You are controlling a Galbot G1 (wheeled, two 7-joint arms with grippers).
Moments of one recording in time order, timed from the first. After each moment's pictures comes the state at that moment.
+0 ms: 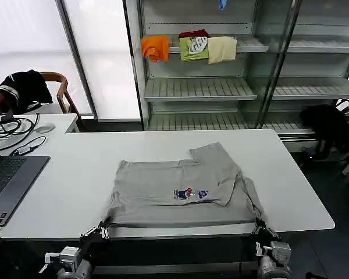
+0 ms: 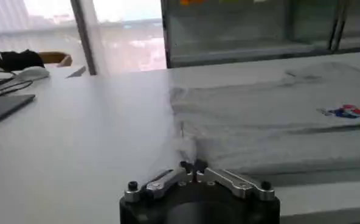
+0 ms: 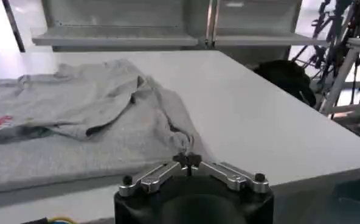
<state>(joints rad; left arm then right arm) 1.62 -1.27 -0.56 -2.20 -0.24 0.47 -0.09 -1.59 1.28 0.42 2.25 0.34 -0.51 0.52</state>
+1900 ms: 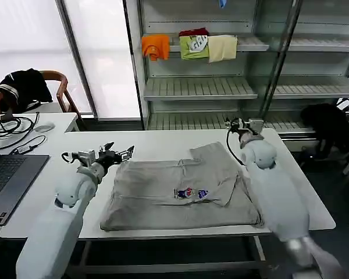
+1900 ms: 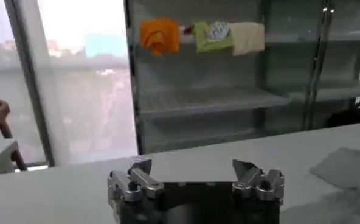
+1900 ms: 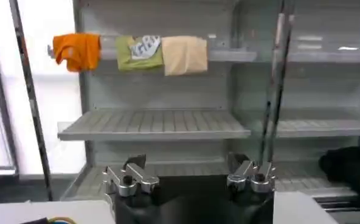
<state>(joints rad) 0.69 -1.15 -0.32 -1.54 -0.46 0.57 0.06 -0.30 1.34 0.20 1.08 0.39 -0.46 0.18</state>
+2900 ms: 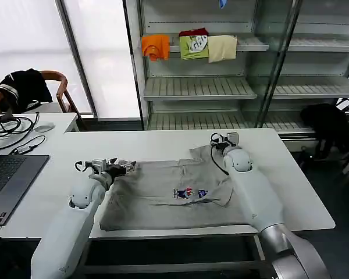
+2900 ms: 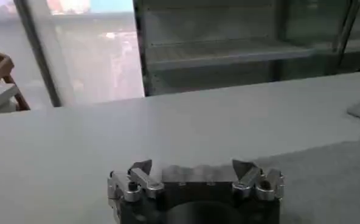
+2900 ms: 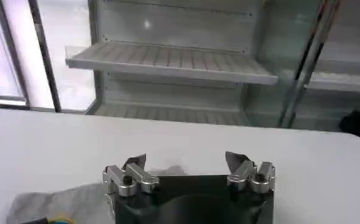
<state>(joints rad) 0.69 -1.17 -0.29 -1.40 -0.40 0.58 0.05 -0.32 1.41 0.17 0.93 0.32 -0.47 0.13</state>
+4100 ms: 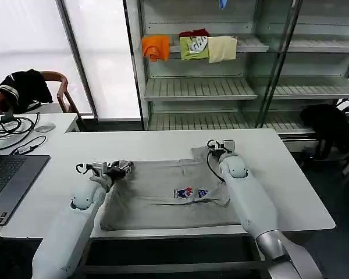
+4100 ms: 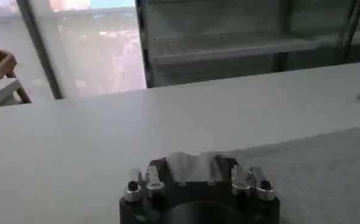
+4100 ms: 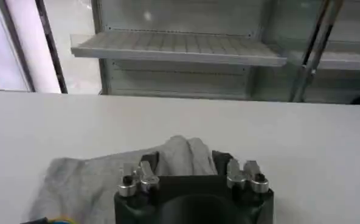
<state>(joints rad) 0.69 -1.18 -0.26 -1.35 -0.38 0.57 0.06 -0.37 1.42 0.20 0.95 0.35 -0.49 0.15</state>
